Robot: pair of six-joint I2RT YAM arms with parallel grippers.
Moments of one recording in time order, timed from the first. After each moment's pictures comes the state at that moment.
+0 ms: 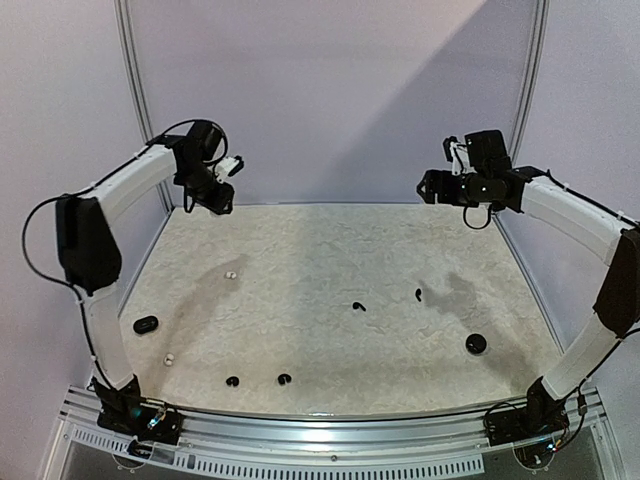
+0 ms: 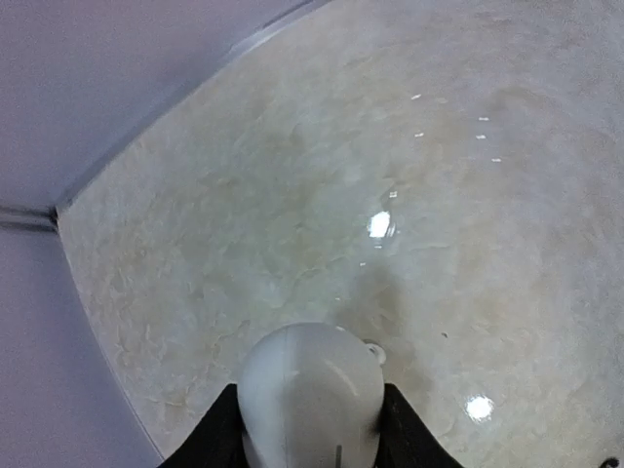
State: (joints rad) left arm -0.27 2.04 1.97 -0.99 -0.07 0.21; right arm 0.37 1.60 1.41 -0.40 0.01 0.29
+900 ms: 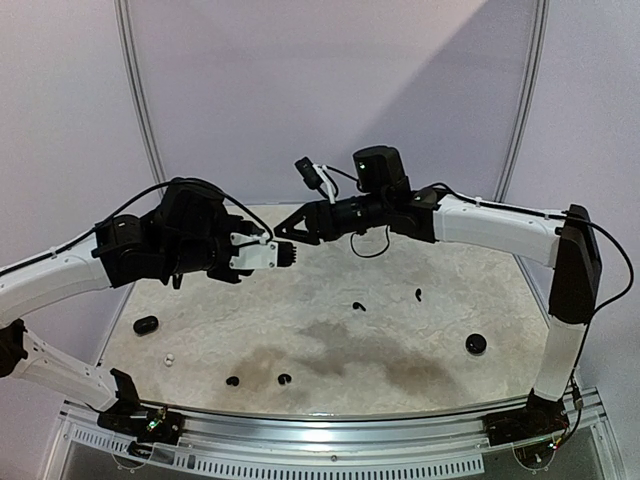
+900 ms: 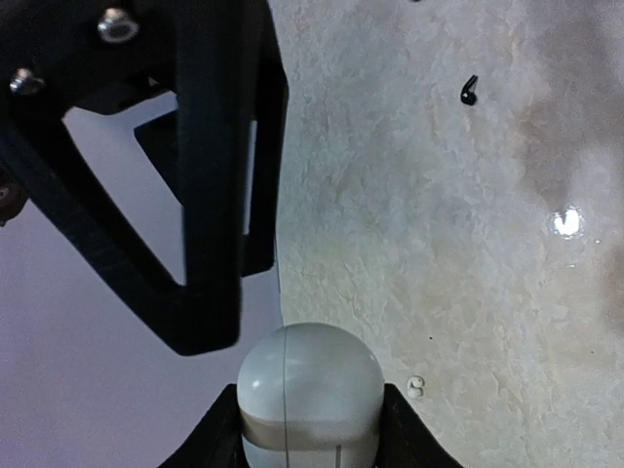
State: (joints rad) left arm -0.95 1.22 1.12 -0.50 -0.34 1.09; right arm 0.85 1.89 1.62 -0.06 -0.68 0.43
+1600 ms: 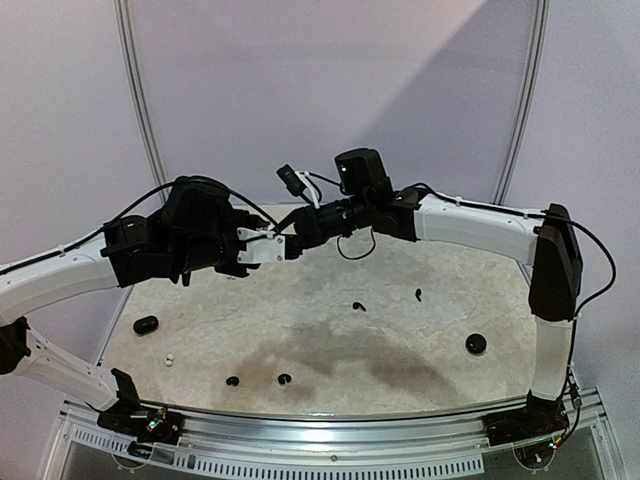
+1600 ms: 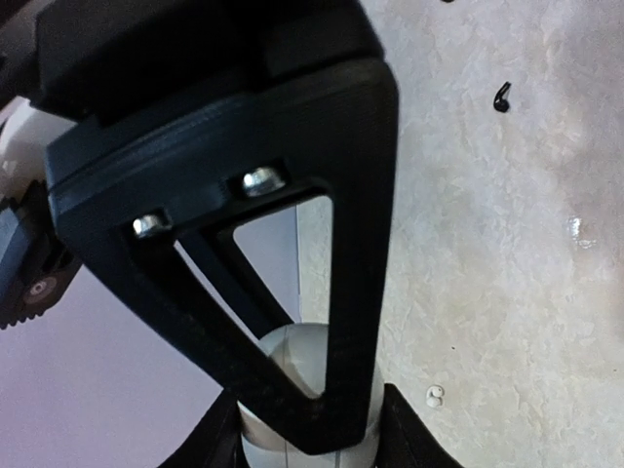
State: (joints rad) left arm -0.95 1.25 1.12 -0.41 -0.38 1.11; right arm 0.88 2.00 1.74 -0.10 -0.79 0.42
